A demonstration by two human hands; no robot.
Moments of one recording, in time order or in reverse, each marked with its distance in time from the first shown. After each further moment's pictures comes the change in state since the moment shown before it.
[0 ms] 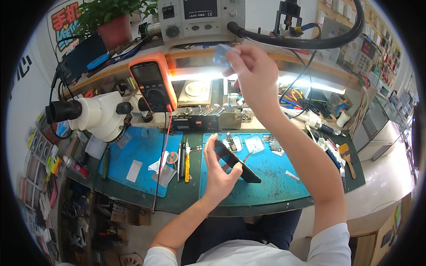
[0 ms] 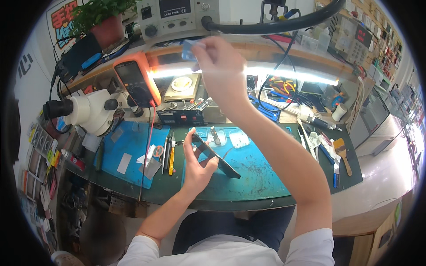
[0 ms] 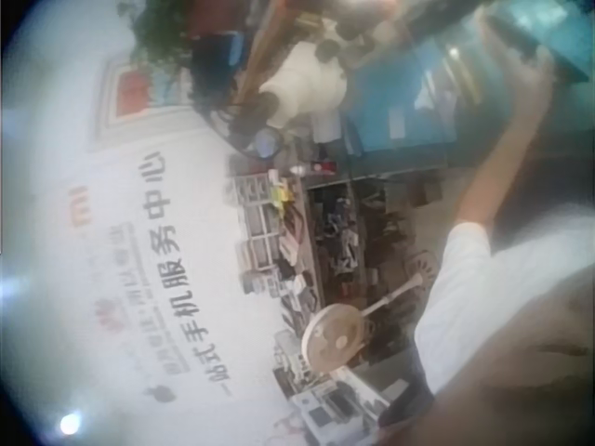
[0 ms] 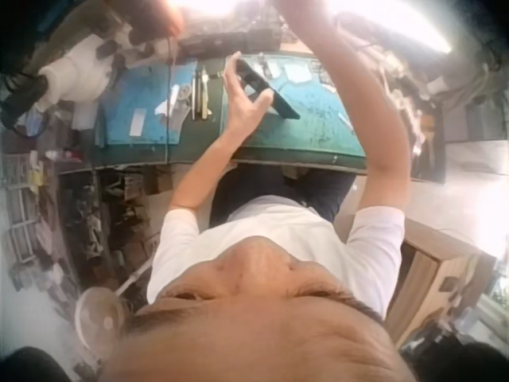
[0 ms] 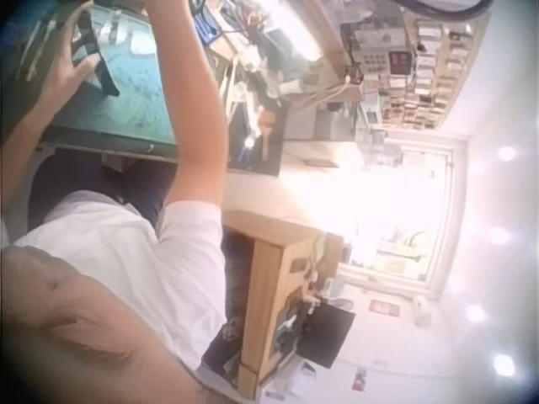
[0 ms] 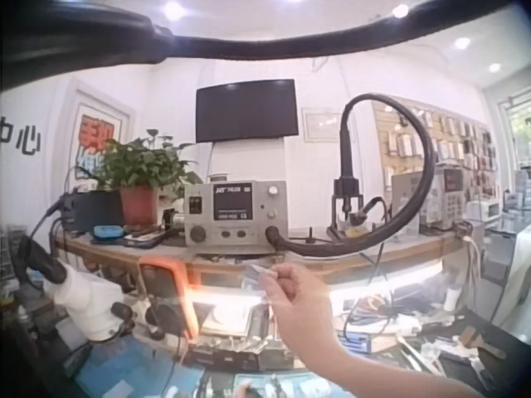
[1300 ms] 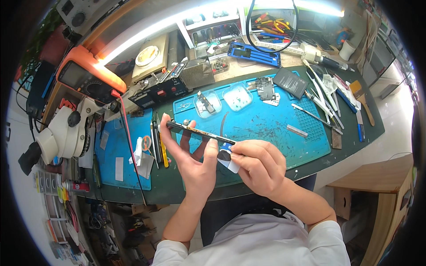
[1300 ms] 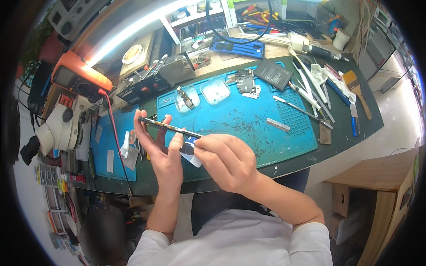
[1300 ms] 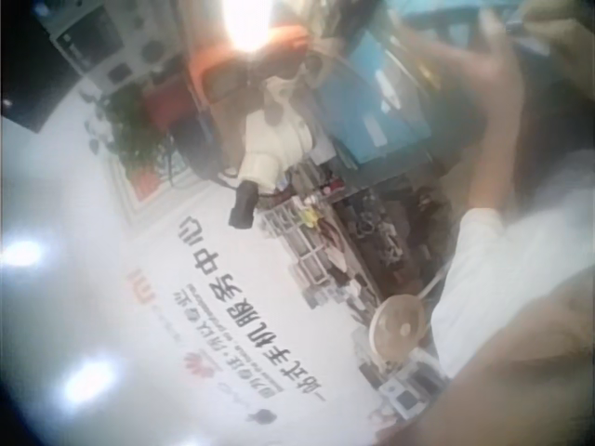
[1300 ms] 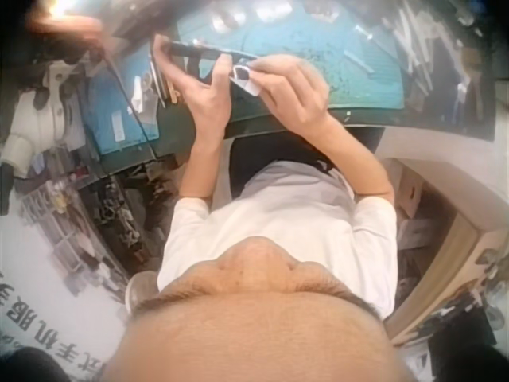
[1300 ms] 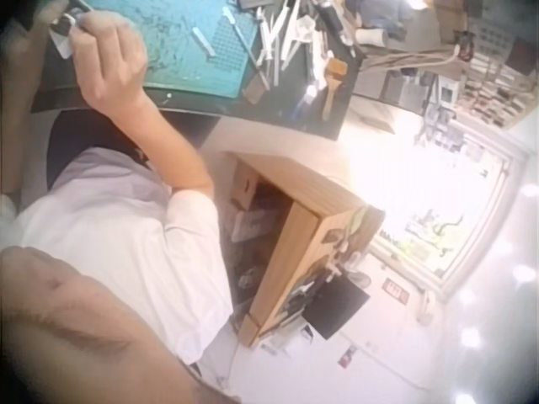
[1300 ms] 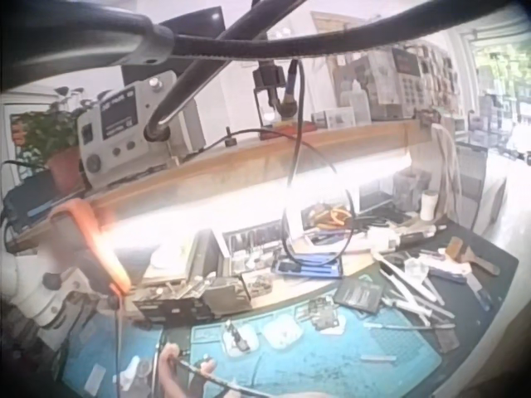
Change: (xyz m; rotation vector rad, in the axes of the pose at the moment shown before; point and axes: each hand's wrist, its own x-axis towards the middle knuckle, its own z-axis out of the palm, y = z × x) left_hand -0.019 0.010 0.013 0.080 0.100 -0.003; right_hand -0.235 0.056 -0.084 -0.558 0.011 -0.502
